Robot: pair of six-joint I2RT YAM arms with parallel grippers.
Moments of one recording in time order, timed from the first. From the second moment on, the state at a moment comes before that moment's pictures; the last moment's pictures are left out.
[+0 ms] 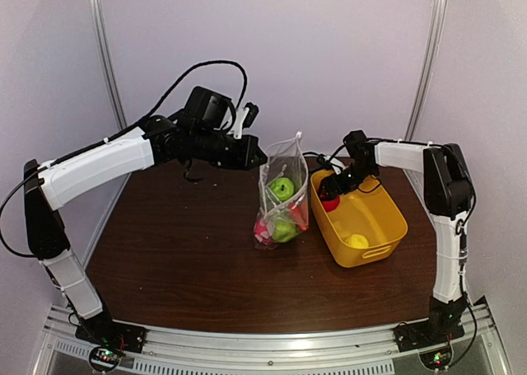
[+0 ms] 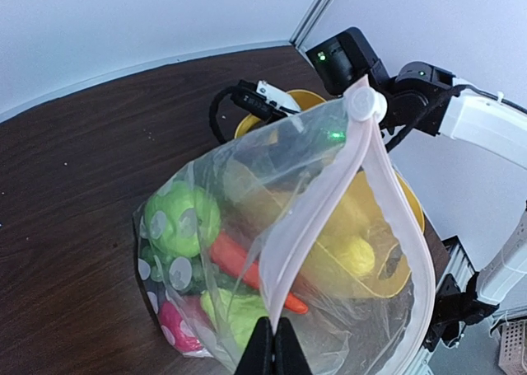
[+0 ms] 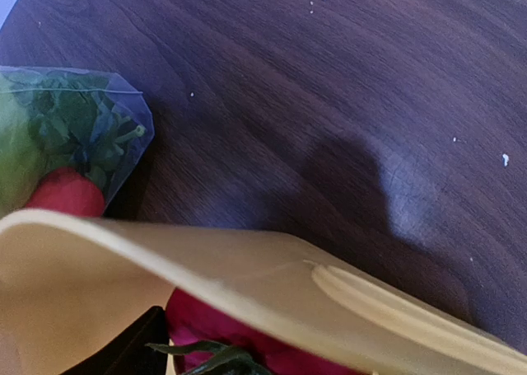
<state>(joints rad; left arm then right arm) -0.83 1.71 1.66 -0.51 0.14 -0.42 0.29 2.17 1.71 -0.67 -0.45 -0.23</state>
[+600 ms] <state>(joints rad) -0.83 1.71 1.66 -0.49 0.16 -0.43 0.29 1.91 1.52 -0.60 -0.41 -0.22</state>
